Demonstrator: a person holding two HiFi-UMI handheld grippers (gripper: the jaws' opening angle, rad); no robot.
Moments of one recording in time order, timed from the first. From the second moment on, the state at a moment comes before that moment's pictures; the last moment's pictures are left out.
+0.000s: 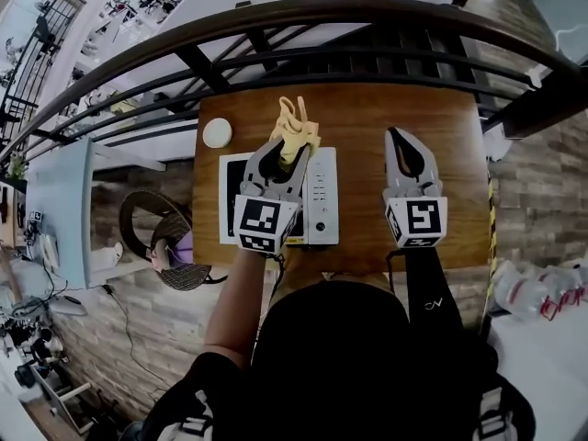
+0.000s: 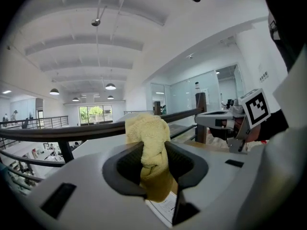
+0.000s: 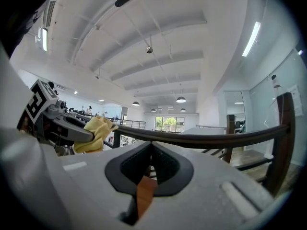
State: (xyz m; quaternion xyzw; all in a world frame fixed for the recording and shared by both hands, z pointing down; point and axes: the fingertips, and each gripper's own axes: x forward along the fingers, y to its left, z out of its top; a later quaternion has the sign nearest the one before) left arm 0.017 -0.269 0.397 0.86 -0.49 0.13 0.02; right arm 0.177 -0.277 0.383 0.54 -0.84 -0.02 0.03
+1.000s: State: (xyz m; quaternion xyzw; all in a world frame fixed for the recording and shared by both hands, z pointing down) left arm 0.110 -0.270 0.629 0.78 -0.30 0.51 0.20; right arm 0.213 -0.260 0.421 0.58 -0.82 0.03 0.04
